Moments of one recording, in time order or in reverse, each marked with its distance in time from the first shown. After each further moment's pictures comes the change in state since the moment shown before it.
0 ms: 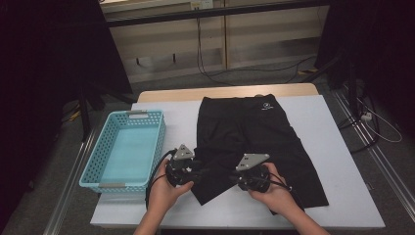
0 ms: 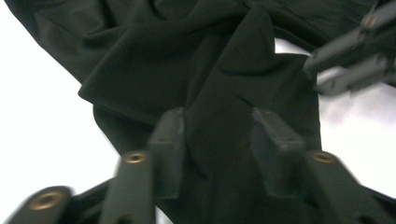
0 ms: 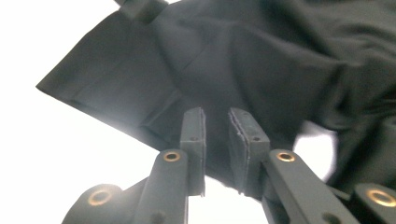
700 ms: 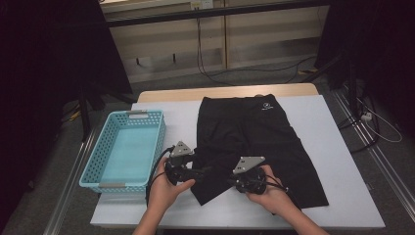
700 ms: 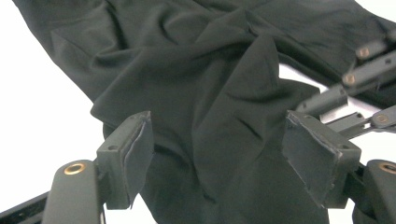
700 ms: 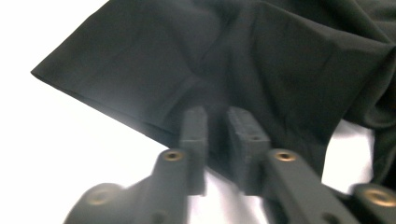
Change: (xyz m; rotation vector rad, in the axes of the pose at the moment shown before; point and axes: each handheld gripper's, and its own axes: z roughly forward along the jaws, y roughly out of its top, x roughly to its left) left arm 0.005 0.005 -0.001 -0.068 0.000 -0.041; right arm 0.002 -0.005 0.011 0.015 0.026 -0.005
